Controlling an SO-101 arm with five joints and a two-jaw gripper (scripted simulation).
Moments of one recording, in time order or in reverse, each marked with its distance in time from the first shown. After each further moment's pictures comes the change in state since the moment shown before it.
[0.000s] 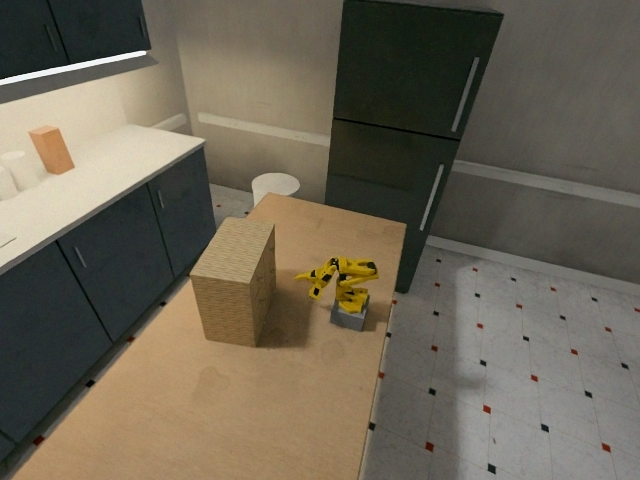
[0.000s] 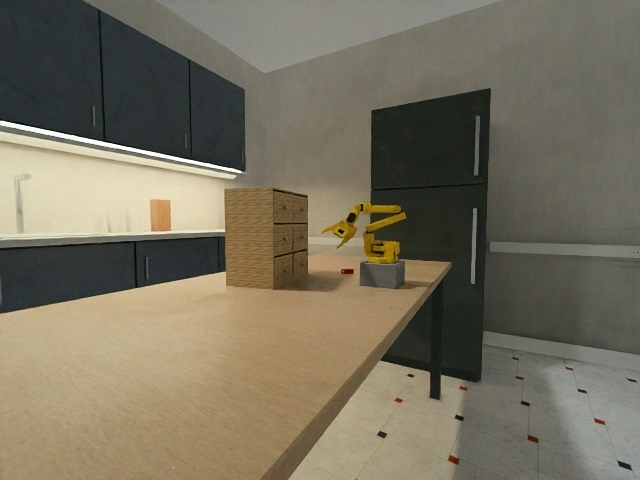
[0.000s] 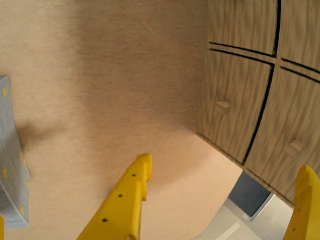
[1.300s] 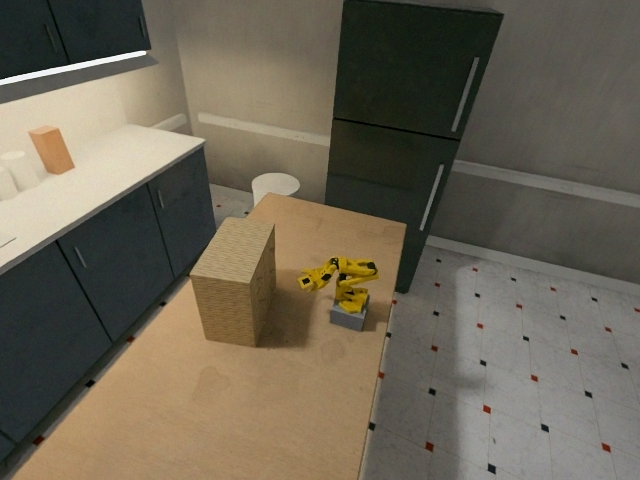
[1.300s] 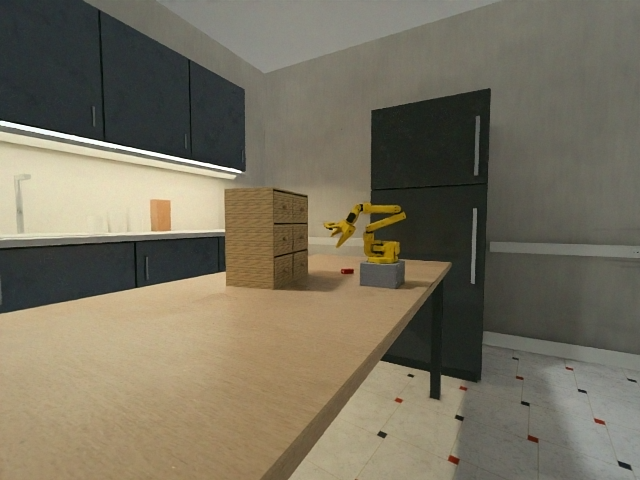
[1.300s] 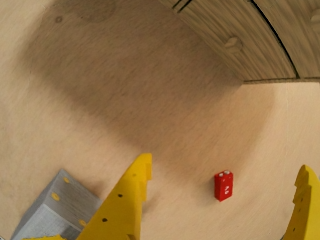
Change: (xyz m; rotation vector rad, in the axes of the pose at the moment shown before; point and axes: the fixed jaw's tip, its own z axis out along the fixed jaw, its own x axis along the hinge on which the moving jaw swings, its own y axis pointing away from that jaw) arm -0.002 -0.003 0.000 0.008 0.013 0.869
